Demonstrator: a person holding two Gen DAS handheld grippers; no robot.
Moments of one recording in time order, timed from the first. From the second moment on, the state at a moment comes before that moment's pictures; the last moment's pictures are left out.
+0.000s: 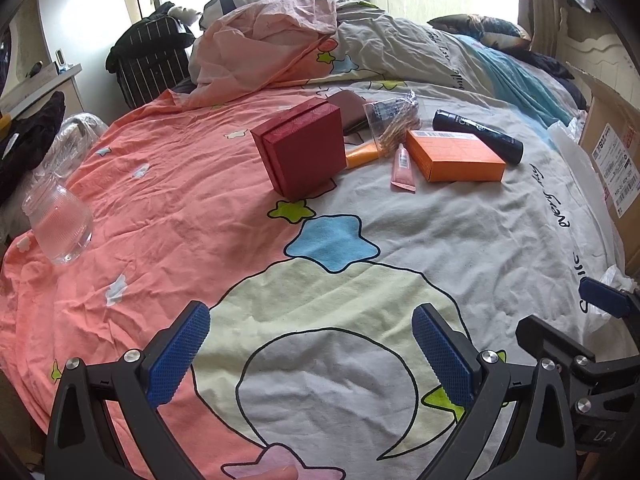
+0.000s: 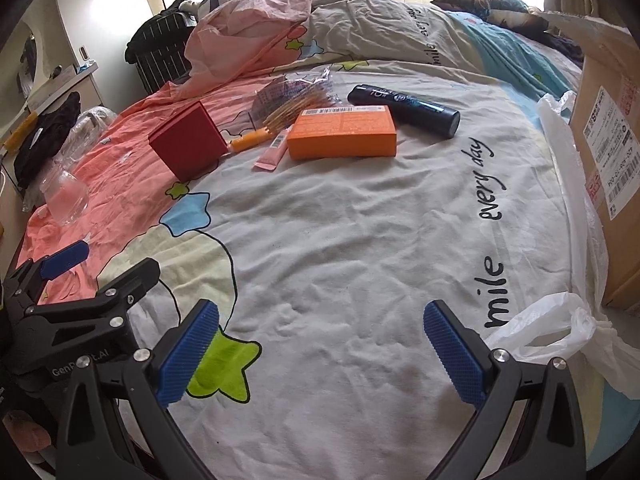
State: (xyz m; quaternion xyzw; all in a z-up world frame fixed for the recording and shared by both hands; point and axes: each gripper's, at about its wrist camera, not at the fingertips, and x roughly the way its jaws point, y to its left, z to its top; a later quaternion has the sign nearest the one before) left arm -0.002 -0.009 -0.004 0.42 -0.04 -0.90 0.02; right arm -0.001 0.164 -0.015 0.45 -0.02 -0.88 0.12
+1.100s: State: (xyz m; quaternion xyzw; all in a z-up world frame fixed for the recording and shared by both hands) left arm 0.036 -0.016 0.027 0.36 -0.02 -0.93 0.02; right arm 0.041 0.154 0.033 0.38 0.02 -0.92 0.09
